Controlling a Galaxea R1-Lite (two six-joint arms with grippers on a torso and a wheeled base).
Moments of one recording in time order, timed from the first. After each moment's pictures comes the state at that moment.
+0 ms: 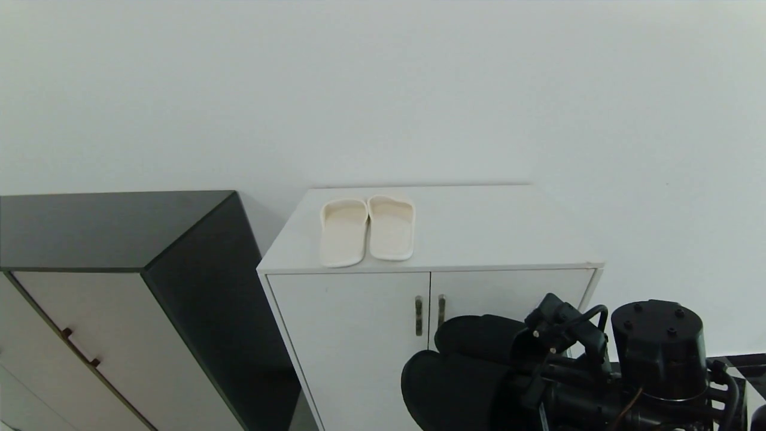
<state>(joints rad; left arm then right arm) 0.00 0.00 0.00 0.00 -0.03 0.02 0.76 1.68 -0.38 -0.90 0.14 0.06</state>
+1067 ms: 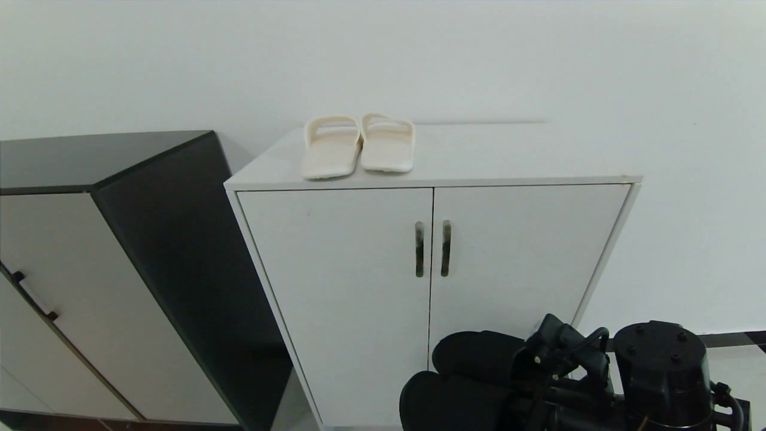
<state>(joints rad) 0.00 0.00 0.00 0.00 -0.03 0.04 0.79 1.69 -0.31 -0.97 0.13 0.06</state>
